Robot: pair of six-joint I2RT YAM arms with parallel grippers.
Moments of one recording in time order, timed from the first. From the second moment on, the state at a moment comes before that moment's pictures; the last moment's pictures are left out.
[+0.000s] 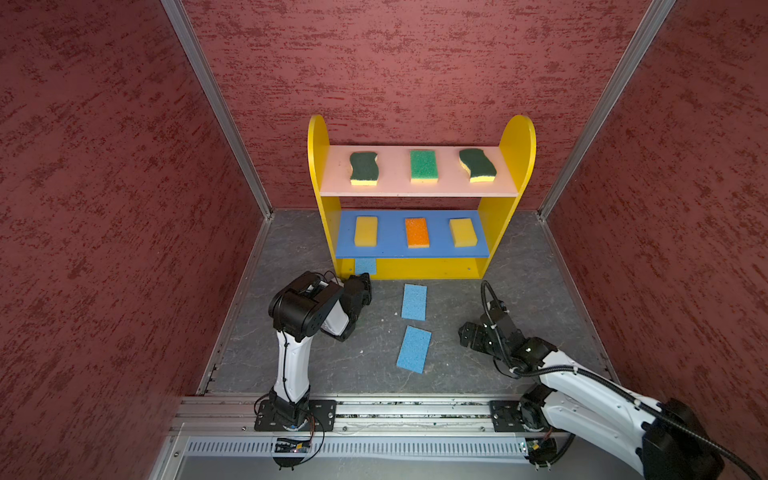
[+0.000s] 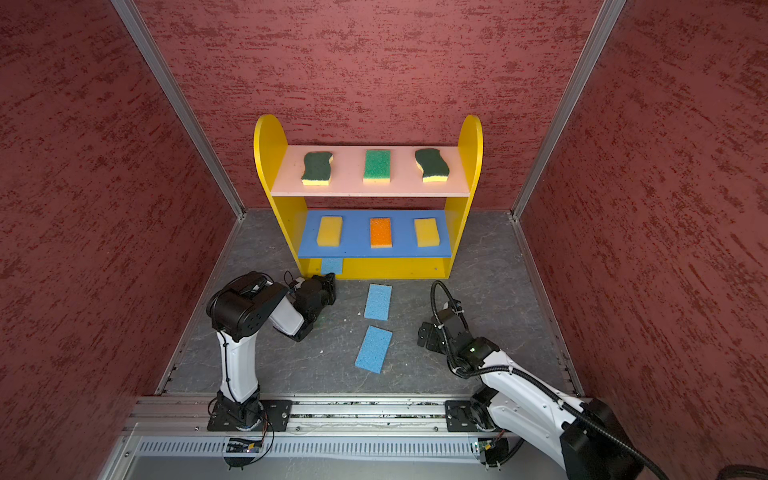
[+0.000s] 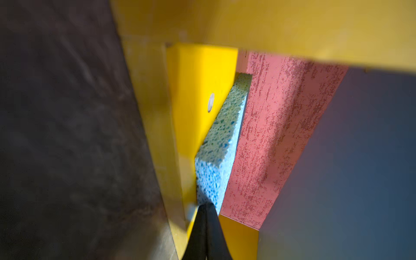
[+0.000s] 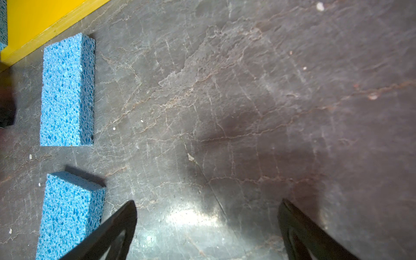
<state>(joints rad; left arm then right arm) -0.45 2.04 0.56 1.14 -0.25 -1.77 0.61 0.91 0.33 -0.36 0.11 0.83</state>
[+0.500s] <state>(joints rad) -0.47 2.03 0.52 1.16 -0.28 -1.78 0.61 0.92 0.33 -0.36 0.11 0.83</state>
